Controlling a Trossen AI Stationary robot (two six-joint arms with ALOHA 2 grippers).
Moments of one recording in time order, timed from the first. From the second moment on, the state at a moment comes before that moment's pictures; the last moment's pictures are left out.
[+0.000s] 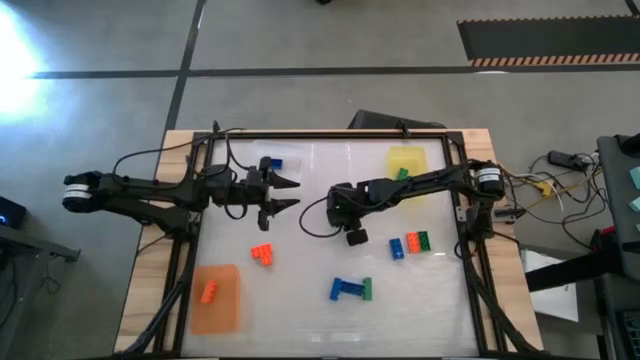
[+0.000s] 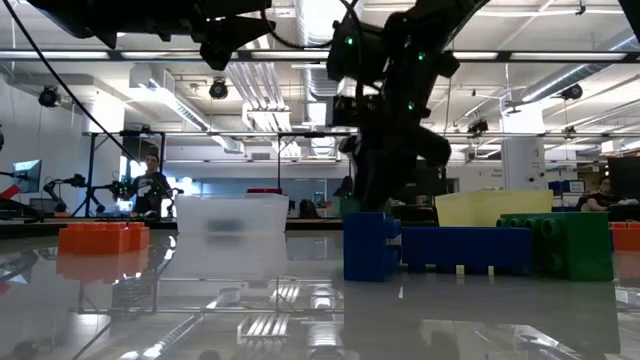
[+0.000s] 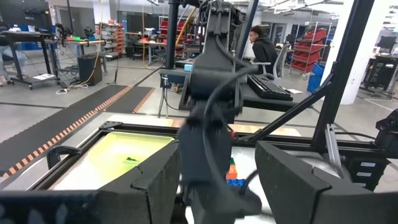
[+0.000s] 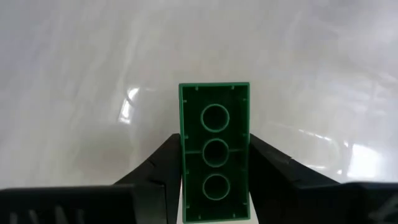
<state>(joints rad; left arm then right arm) 0.08 1.02 0.58 0.48 0.05 -0.07 -0.07 1.88 1.24 -0.51 -0.01 -0.36</state>
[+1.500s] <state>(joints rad) 0.08 1.02 0.58 0.49 0.05 -0.07 -0.57 1.45 0.84 -0.54 0.41 0.58</state>
